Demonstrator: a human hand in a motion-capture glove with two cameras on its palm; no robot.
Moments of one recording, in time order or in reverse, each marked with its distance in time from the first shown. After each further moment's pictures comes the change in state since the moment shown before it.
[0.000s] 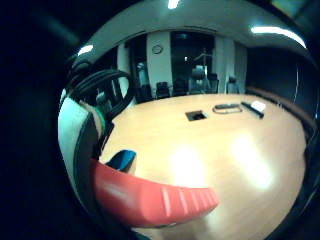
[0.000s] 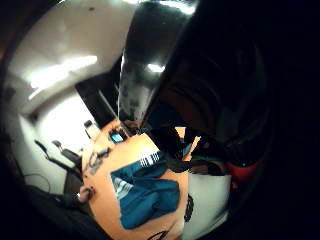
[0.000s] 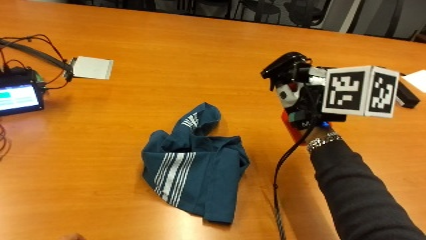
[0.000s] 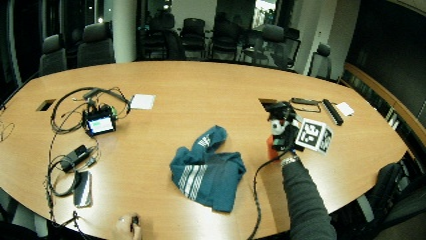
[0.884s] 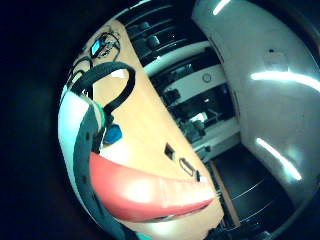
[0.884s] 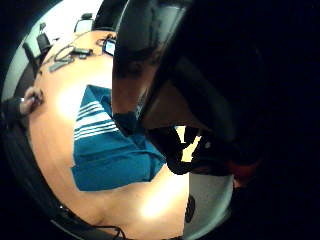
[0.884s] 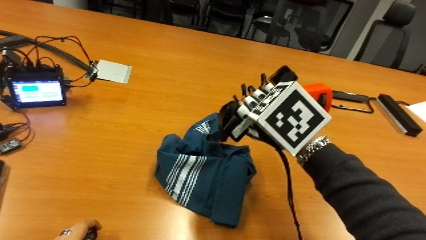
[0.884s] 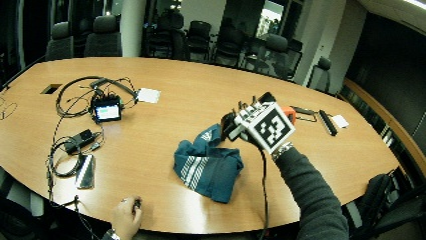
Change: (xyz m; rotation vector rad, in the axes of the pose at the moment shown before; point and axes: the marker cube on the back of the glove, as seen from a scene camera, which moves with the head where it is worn) arm -0.107 0.043 0.015 -0.161 0.431 -0.947
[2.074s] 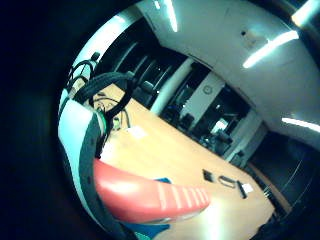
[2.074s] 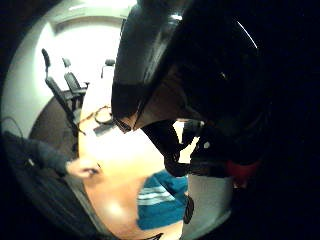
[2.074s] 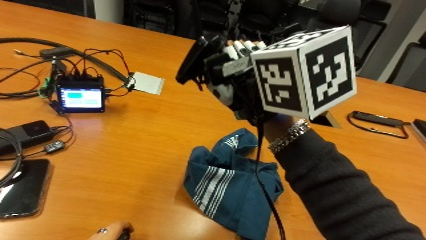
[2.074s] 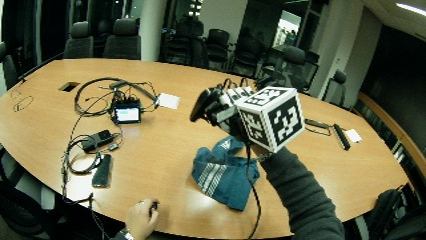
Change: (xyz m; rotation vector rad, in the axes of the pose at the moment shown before) arm 0.014 -0.089 -0.101 0.296 -0.330 0.444
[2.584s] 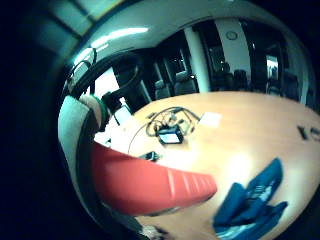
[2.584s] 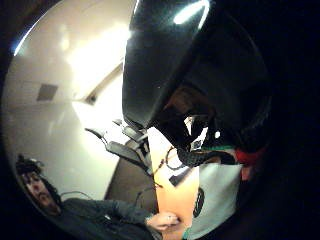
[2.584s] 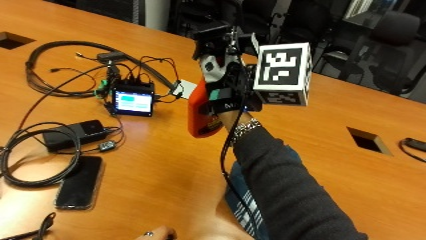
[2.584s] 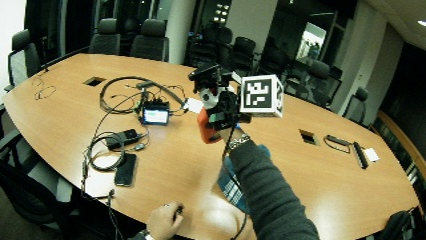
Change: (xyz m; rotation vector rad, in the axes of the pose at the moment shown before) arm 0.017 0.016 0.098 -0.055 -0.638 0.732
